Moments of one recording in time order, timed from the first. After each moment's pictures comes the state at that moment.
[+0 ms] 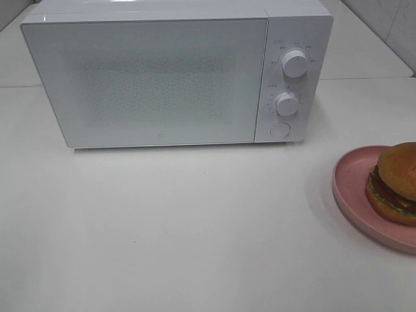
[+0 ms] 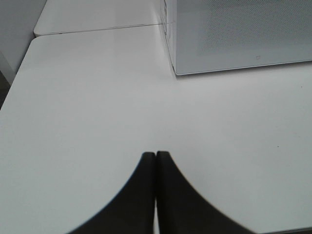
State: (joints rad) left arm 0.01 0.00 -0.50 -0.09 1.06 0.16; right arm 0.03 0.00 -0.50 -0.04 1.01 0.01
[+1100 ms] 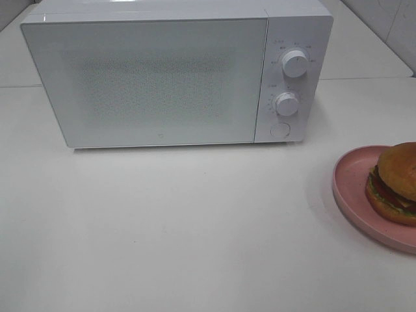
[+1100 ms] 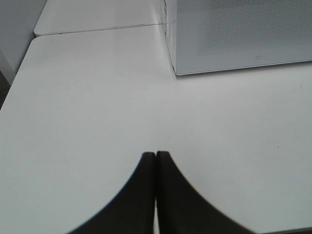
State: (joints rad) left arm 0.01 0.00 -0.50 -0.09 1.06 0.16; right arm 0.03 0.00 -0.50 -0.04 1.01 0.01
